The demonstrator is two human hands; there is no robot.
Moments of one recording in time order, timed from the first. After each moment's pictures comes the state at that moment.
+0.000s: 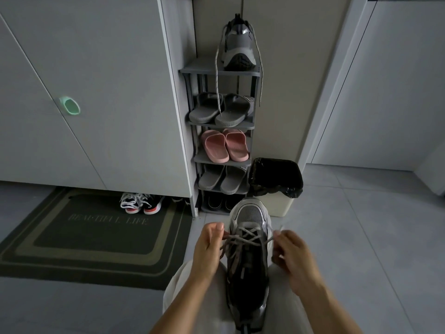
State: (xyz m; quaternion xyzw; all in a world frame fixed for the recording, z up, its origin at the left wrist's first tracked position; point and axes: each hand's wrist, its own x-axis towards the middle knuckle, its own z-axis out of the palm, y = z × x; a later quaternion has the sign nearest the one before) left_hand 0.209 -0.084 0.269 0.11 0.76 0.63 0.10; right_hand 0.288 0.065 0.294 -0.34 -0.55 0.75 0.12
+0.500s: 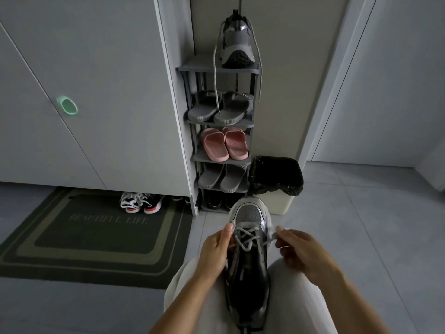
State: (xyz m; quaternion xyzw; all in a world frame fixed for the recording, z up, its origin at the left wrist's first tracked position) left_hand 0.204 -0.071 0.254 0.14 0.76 0.61 0.17; right_hand 0.288 0.097 0.295 -0.34 -0.62 0.71 0.00
